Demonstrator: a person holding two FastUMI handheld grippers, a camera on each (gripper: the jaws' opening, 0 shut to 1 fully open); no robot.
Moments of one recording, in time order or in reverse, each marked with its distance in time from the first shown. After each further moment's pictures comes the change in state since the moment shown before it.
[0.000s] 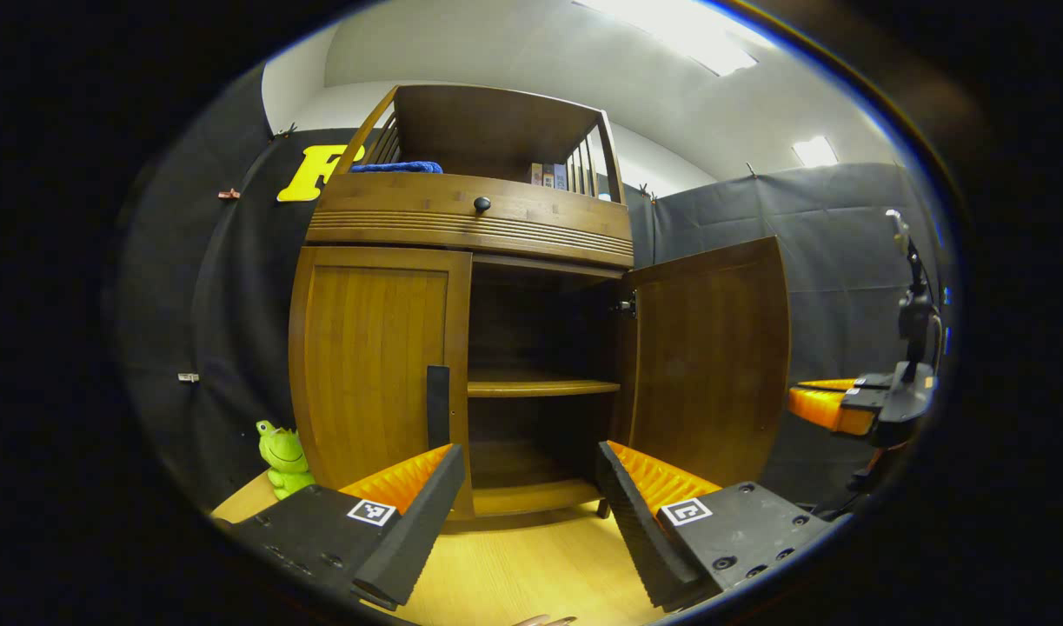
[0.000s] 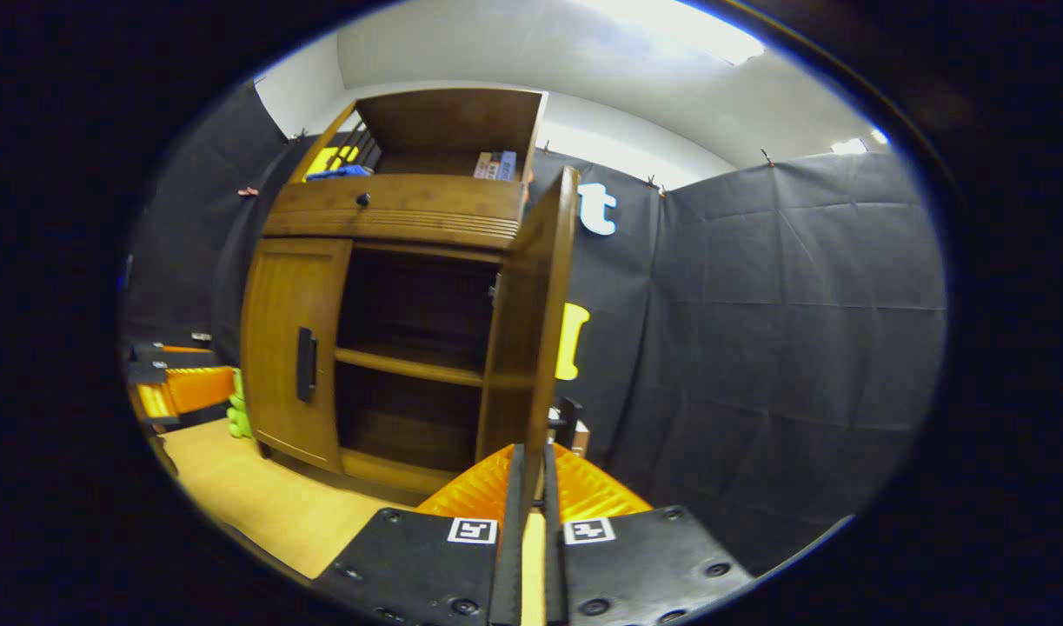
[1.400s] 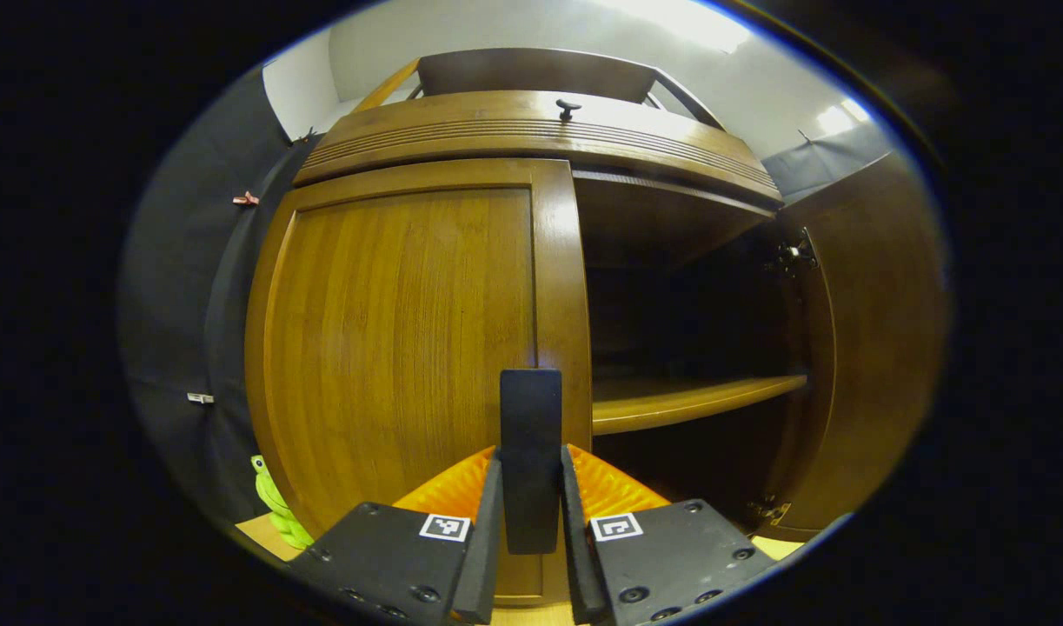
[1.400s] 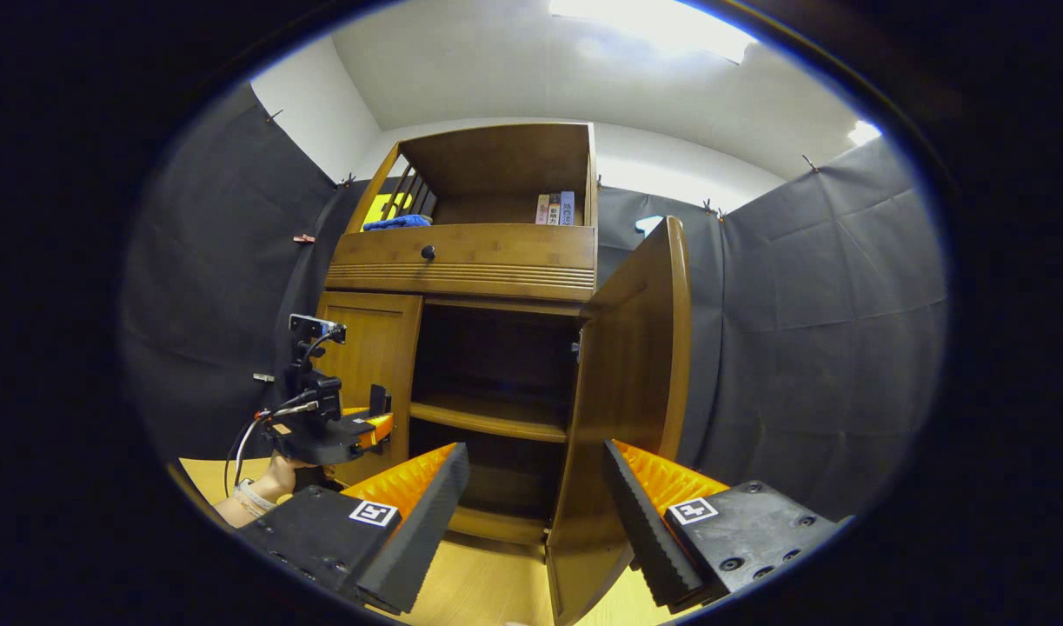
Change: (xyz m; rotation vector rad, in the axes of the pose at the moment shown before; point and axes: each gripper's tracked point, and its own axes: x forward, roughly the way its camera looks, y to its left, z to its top) left arm 0.214 0.126 -0.042 0.058 -0.062 0.206; right arm 0.029 0.053 0.026 0.072 -0.102 0.208
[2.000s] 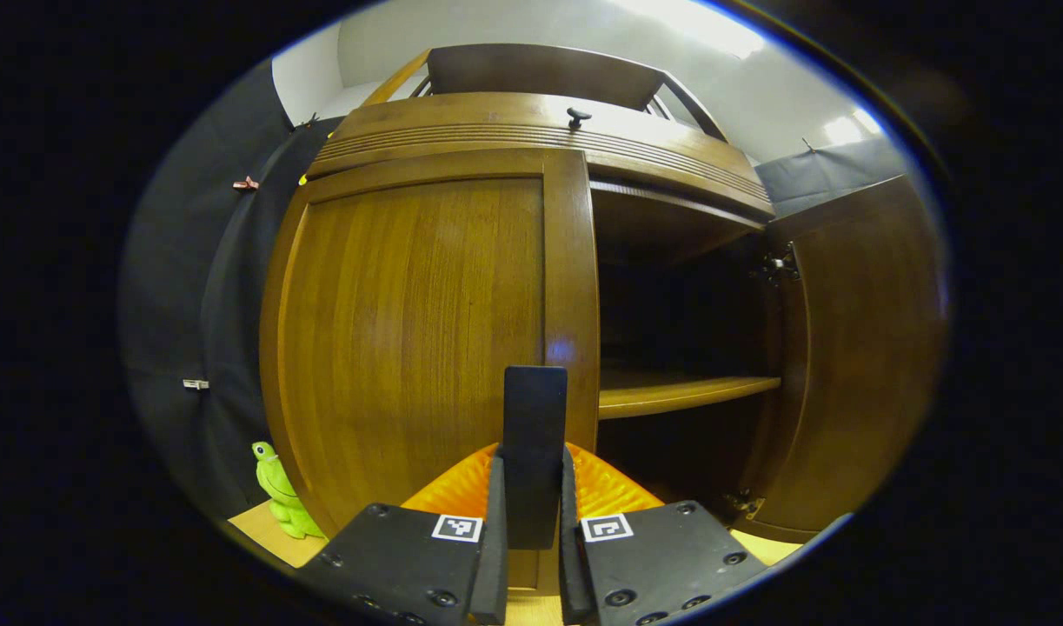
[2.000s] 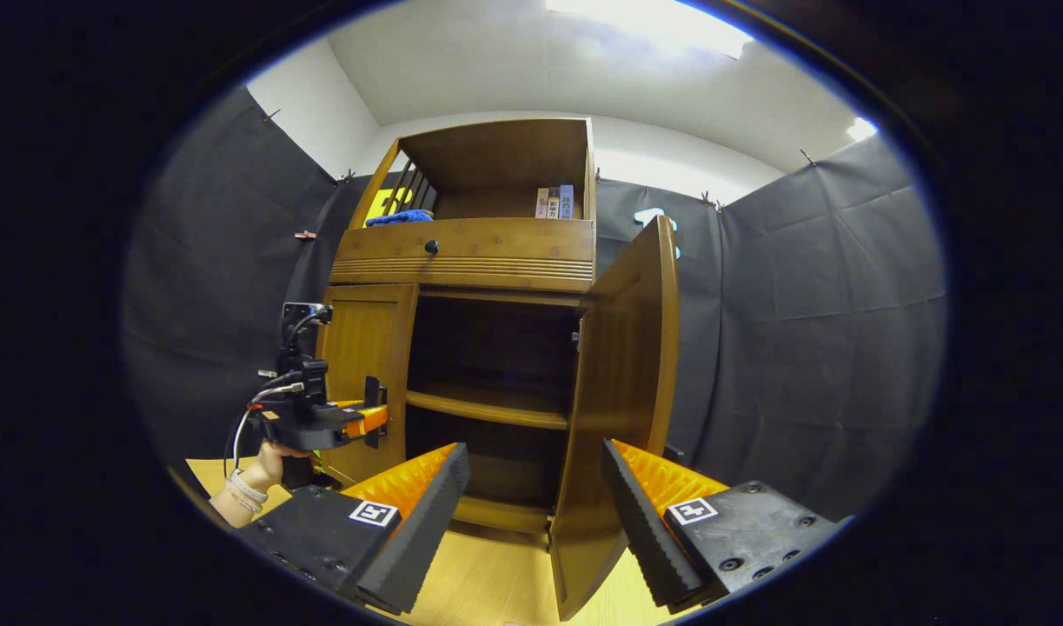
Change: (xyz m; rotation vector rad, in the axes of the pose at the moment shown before) left arm -0.048 0.006 0.004 -0.038 0.048 -0.054; right arm -0.024 0.005 0.000 0.007 0.032 -0.002
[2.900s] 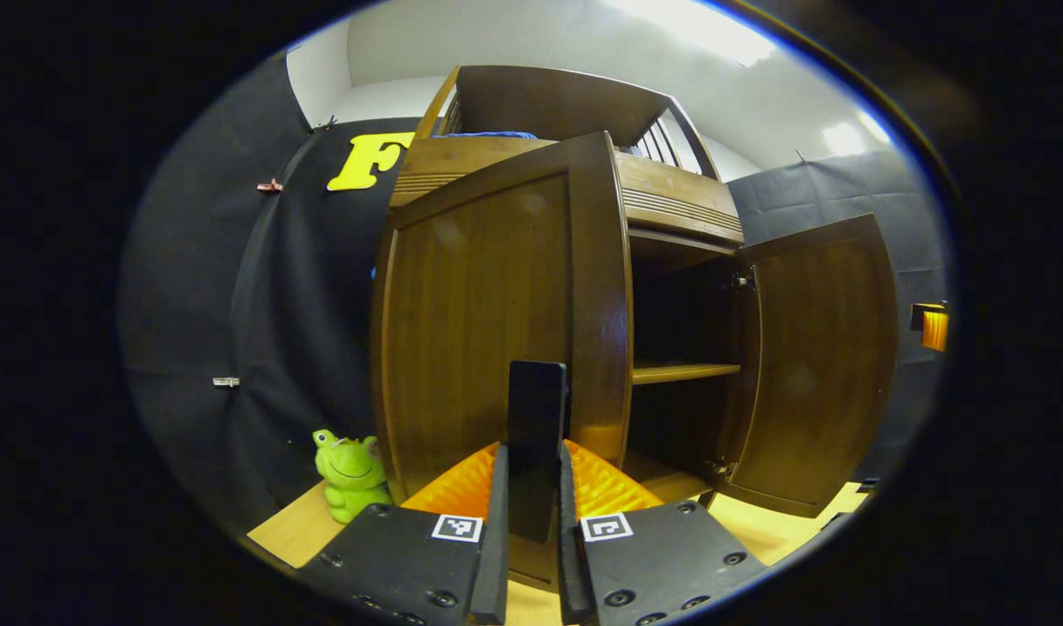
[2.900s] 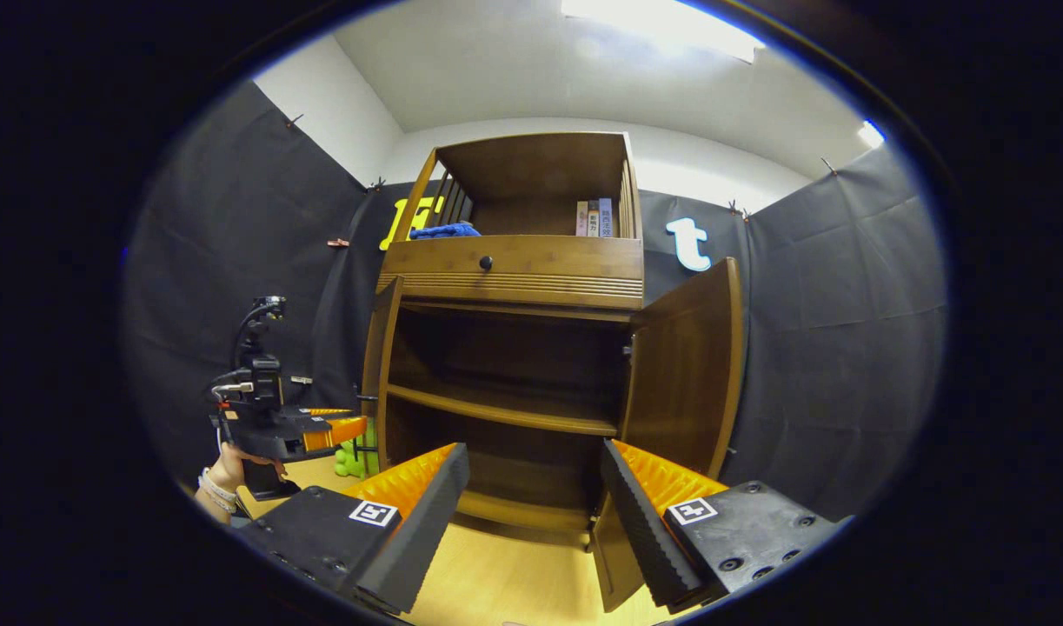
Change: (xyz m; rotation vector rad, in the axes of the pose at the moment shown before) left arm -0.134 0.055 0.011 0.004 0.032 0.012; right arm -0.020 0.074 0.017 0.012 -0.015 0.098
